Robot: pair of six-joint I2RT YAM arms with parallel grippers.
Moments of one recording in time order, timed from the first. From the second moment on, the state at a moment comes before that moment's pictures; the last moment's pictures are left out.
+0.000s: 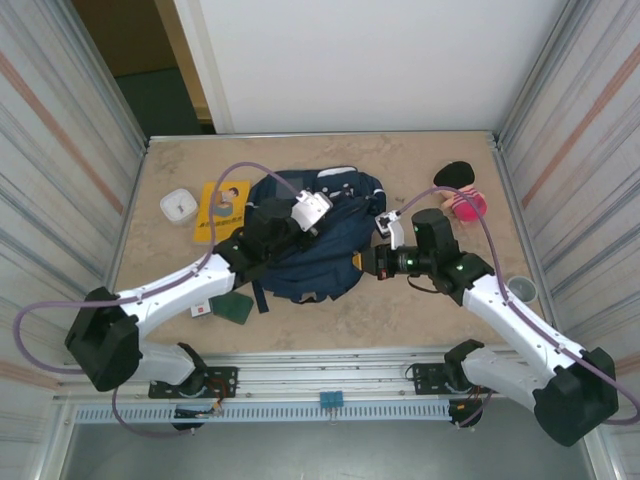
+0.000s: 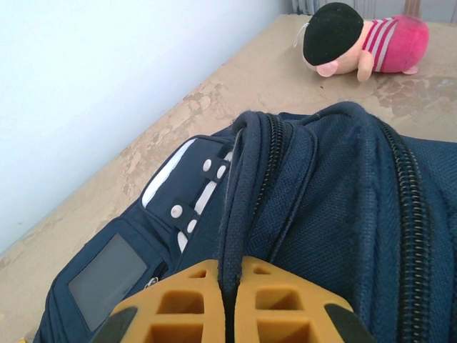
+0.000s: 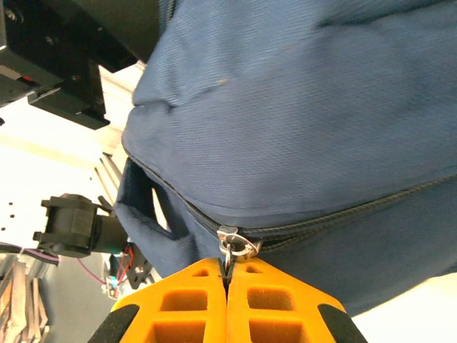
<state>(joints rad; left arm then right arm) -0.79 1.37 0.93 0.08 -0.16 0.29 0.53 1.00 0.73 -0.35 -0.60 0.47</state>
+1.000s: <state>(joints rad) -0.85 1.61 1.14 0.08 -0.26 -0.05 0.82 1.15 0.73 -0.18 -0.26 0.81</state>
